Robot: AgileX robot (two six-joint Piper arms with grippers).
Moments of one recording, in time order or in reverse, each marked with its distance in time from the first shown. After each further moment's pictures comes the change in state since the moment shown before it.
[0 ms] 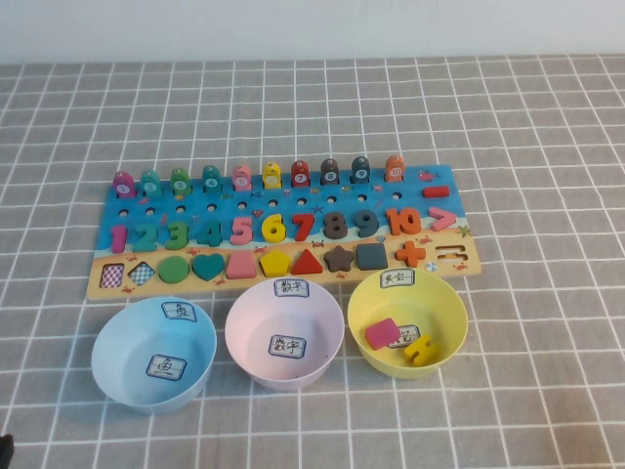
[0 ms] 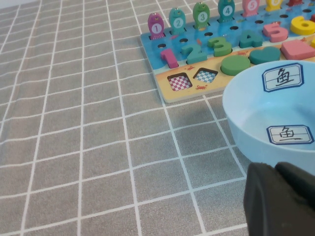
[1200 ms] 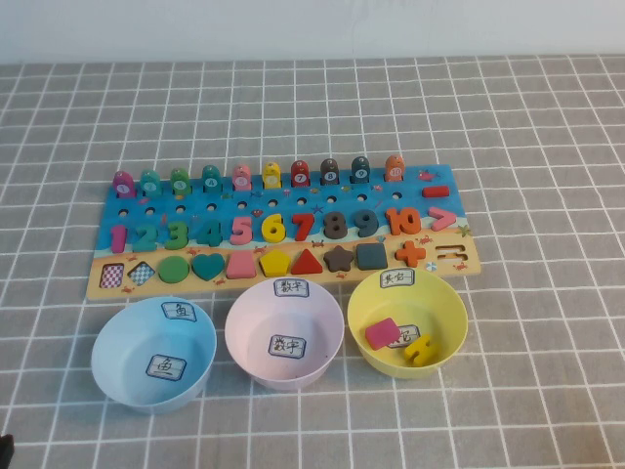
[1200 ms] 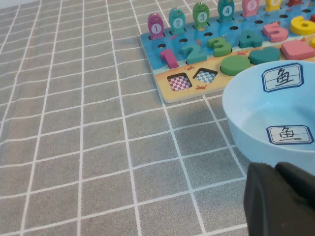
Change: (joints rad) right arm 0.000 -0.009 0.000 0.162 0.191 -0.232; left arm 0.000 0.000 0.000 0.000 0.000 0.000
